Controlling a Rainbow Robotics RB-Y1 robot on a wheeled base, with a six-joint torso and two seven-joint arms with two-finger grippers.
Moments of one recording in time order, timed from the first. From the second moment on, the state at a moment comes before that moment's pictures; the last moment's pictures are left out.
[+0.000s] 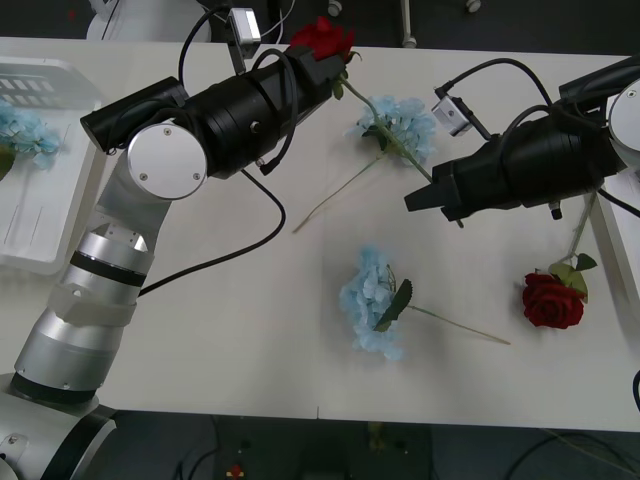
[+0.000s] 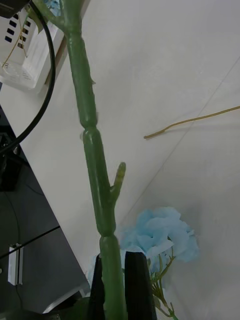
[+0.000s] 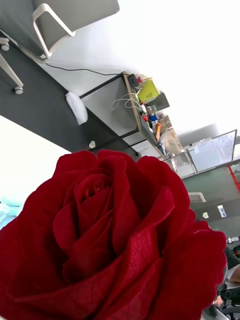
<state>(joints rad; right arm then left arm) -0.59 -0.75 0.27 -1.60 -1.55 1.28 1.77 -0.55 0.21 -0.17 -1.60 1.13 0.56 -1.40</state>
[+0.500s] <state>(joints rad) -0.59 -0.75 0.27 -1.60 -1.55 1.28 1.77 -0.53 0.30 -0.15 -1.60 1.35 0.64 -1.40</state>
